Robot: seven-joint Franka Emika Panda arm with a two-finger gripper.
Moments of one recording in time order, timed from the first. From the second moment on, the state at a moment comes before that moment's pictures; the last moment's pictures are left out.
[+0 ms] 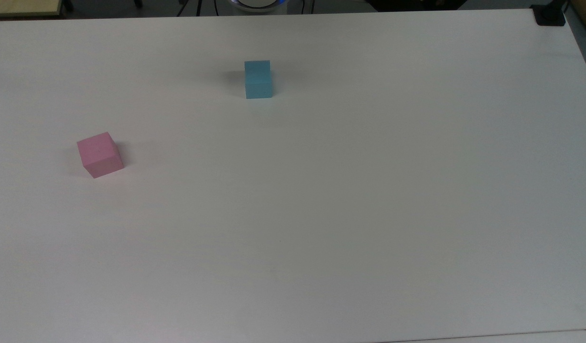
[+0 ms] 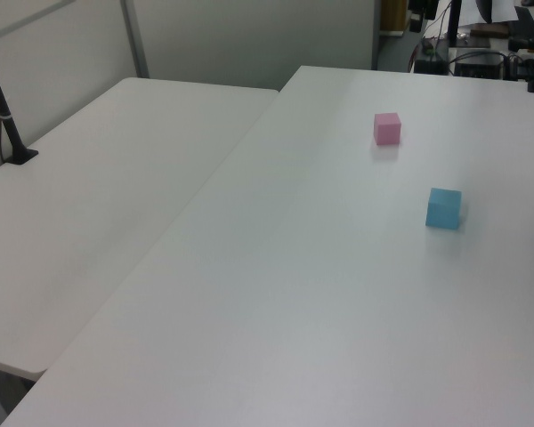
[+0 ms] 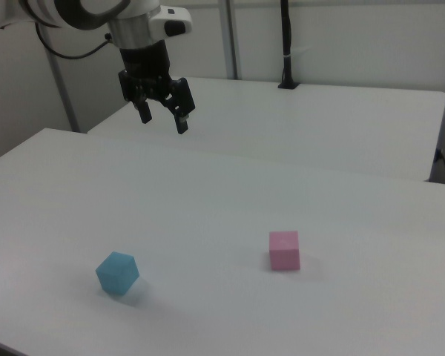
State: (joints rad) arm -0.07 -0.02 -0.12 -1.55 0.02 1.62 -0.08
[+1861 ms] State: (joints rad) arm -0.06 -0.02 -0.15 -1.56 0.00 1.59 -0.15
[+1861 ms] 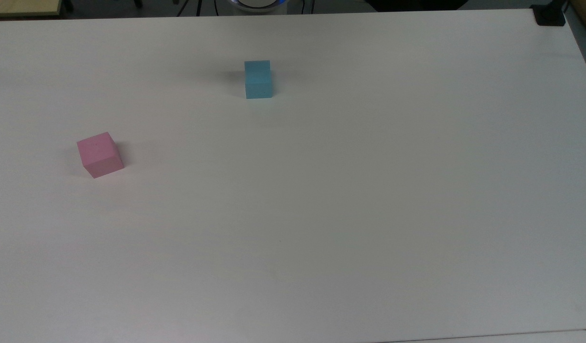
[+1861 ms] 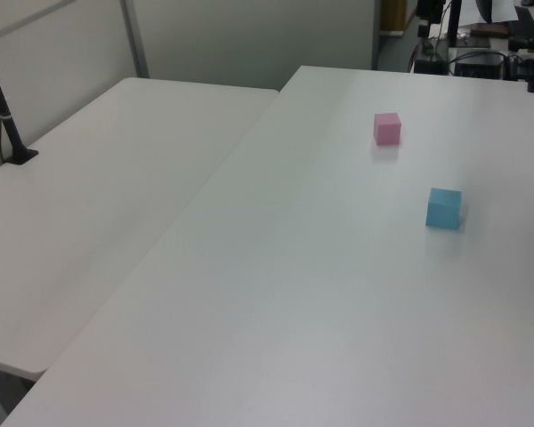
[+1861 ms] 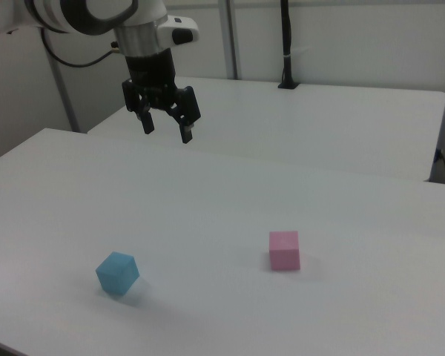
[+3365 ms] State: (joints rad) arm 0.00 -0.23 -0.09 -2.13 0.07 1.86 -0.25
